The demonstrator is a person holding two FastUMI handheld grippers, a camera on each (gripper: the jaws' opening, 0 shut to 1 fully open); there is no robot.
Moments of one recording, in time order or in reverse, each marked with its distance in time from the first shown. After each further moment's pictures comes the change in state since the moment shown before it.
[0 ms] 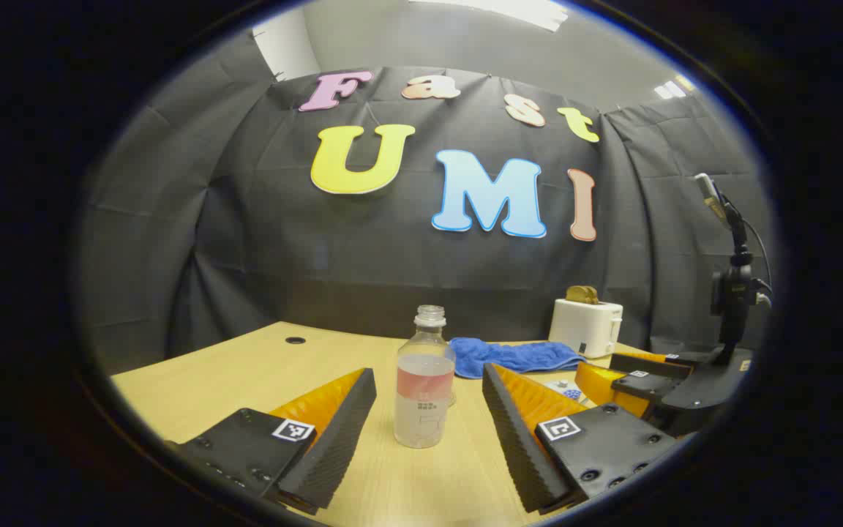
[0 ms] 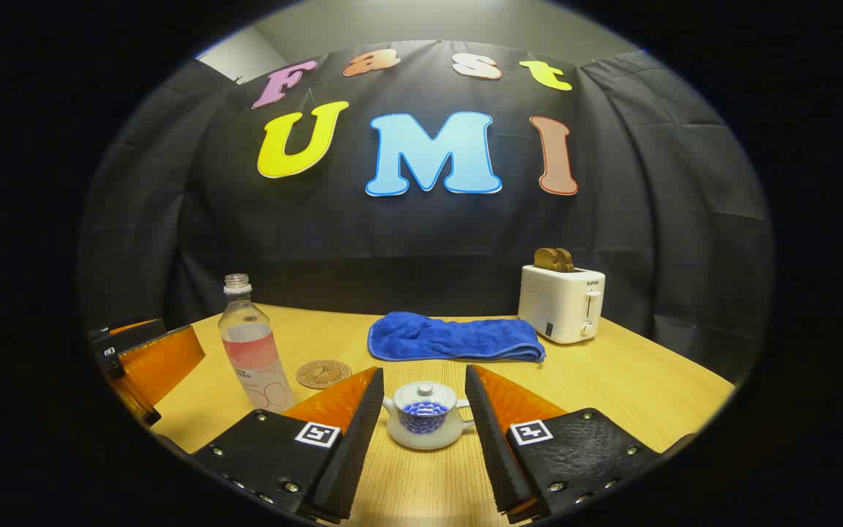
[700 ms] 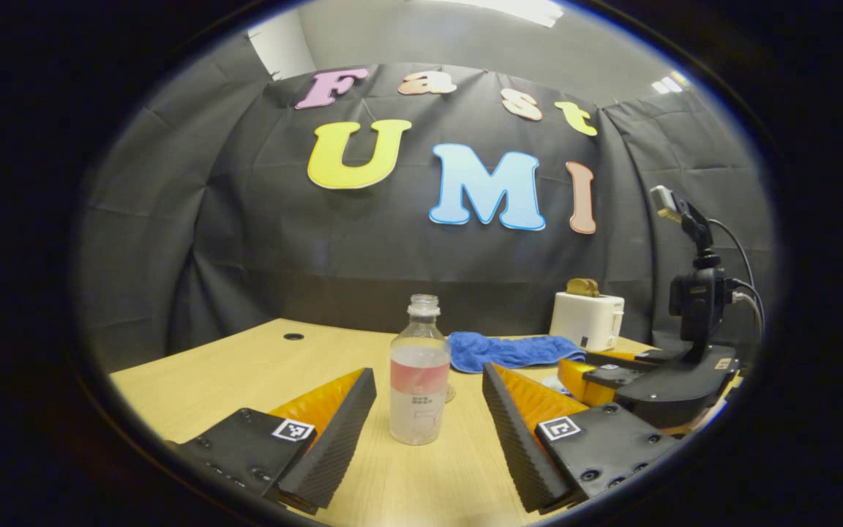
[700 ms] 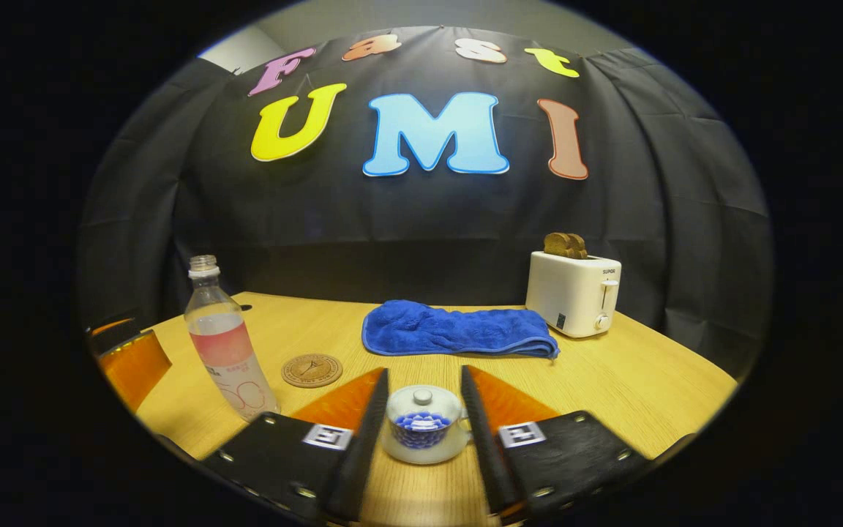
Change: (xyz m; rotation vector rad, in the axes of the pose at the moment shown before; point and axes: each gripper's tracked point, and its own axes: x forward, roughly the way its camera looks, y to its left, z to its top) left arm 0.005 -0.003 -0.015 0.012 0.017 -0.003; right arm 0.046 -0.005 -0.020 -0.014 0.060 -0.004
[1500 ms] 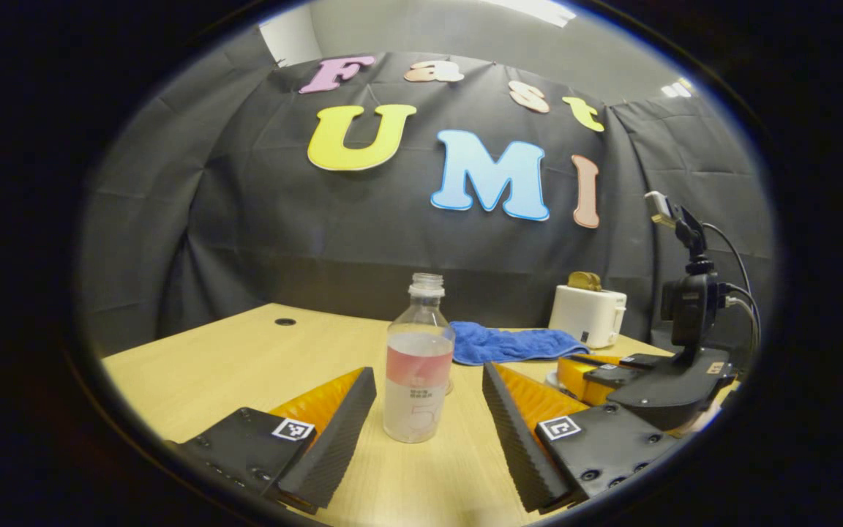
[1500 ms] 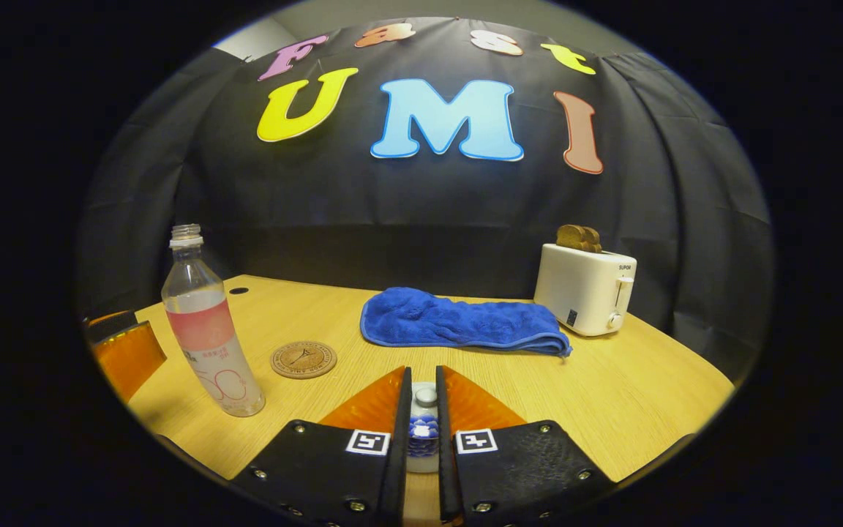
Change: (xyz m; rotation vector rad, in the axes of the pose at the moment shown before) left arm 0.023 0.003 -0.024 -0.039 0.042 -0.021; right arm 0.024 0.005 -0.014 -0.030 0.032 0.023
